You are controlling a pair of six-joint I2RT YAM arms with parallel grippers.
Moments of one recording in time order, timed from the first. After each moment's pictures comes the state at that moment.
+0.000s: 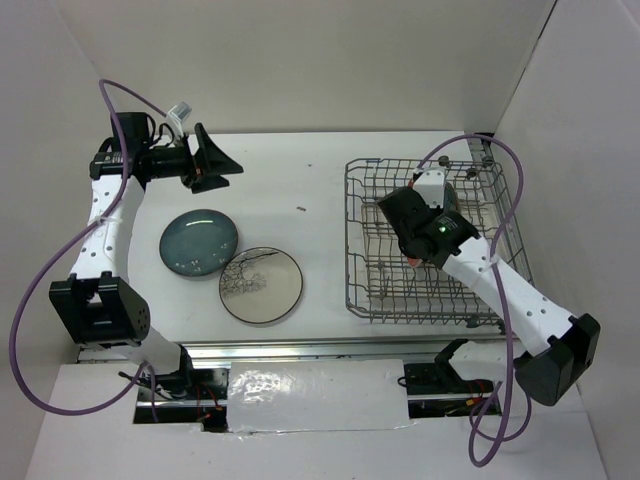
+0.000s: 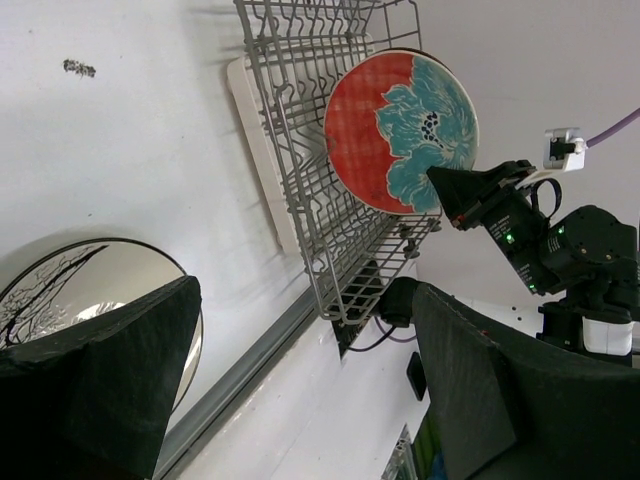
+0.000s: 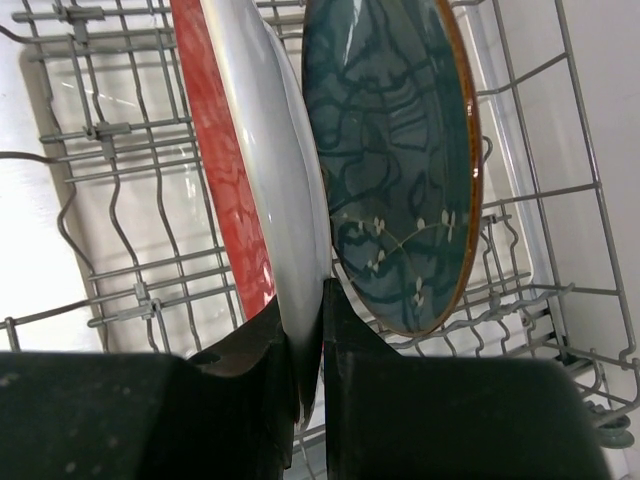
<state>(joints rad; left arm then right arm) 0.12 1.55 1.62 -0.79 1.02 -0.42 0.62 1.19 1.20 -0.98 0.85 0.52</state>
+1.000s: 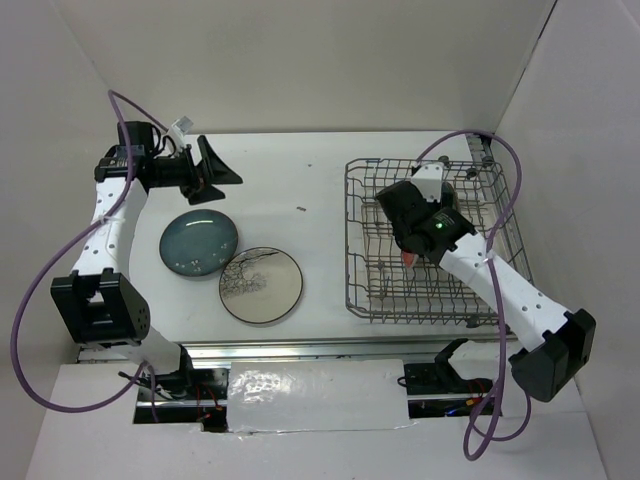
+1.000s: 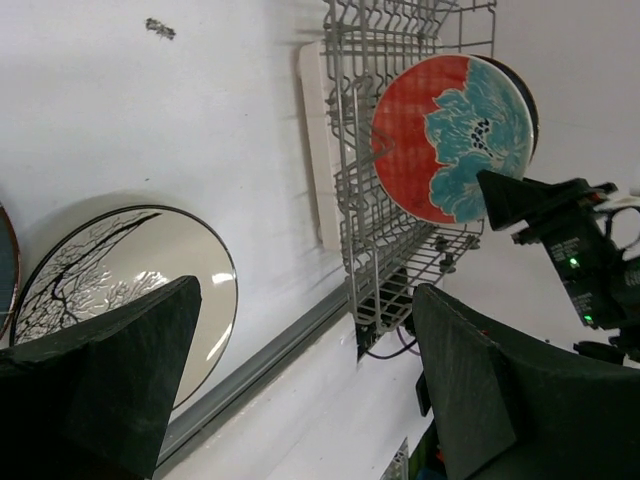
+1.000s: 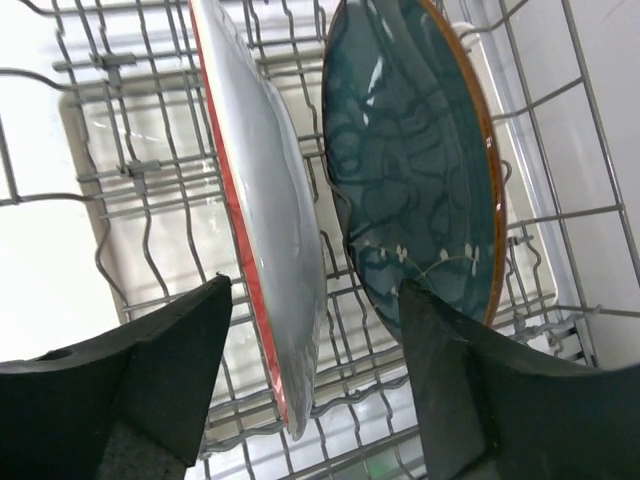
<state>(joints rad) 0.12 1.56 1.55 -0.83 0.91 -0.40 0.61 1.23 1.21 -0.90 0.85 0.51</state>
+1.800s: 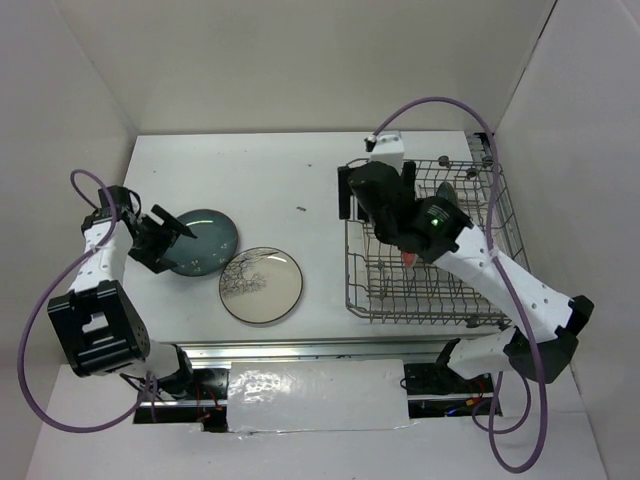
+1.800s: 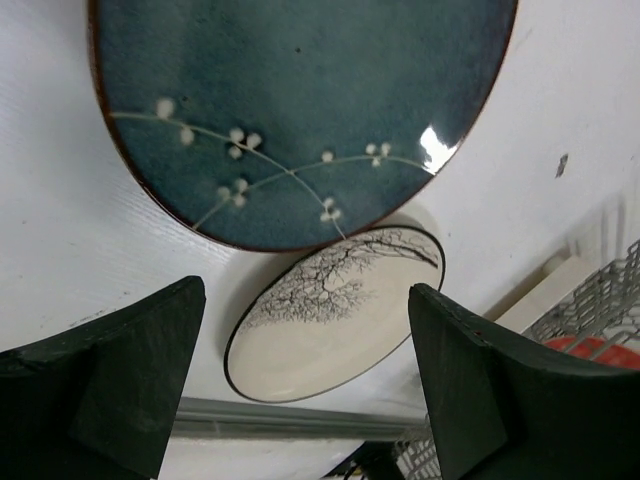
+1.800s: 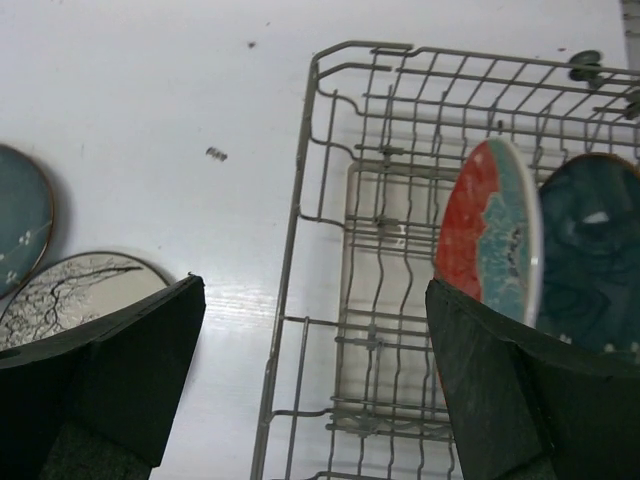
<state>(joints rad) 0.36 1.42 1.06 -0.82 0.33 -0.65 0.87 1.31 1.57 -0.84 0.74 0.43</state>
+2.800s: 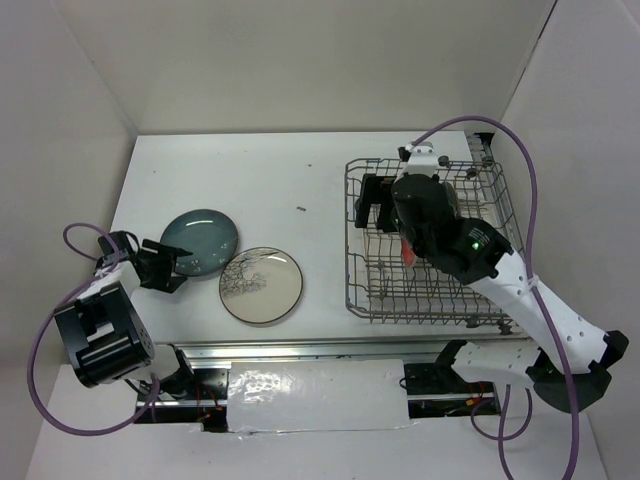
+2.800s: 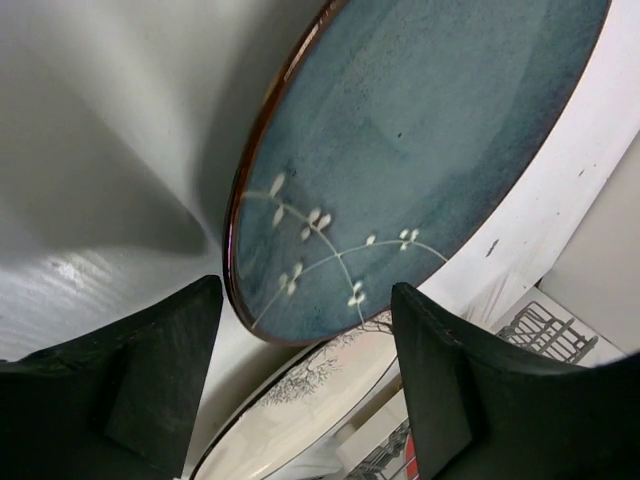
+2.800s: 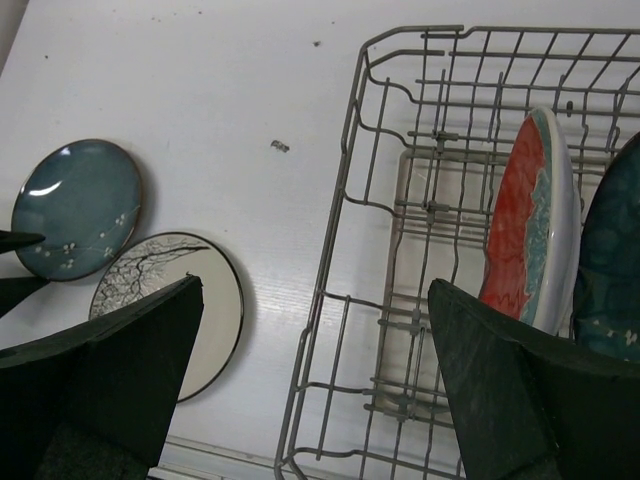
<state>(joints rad) 0.52 1.36 0.61 -0.28 0.45 -0.92 0.81 1.12 1.41 -0.74 0.54 0.47</state>
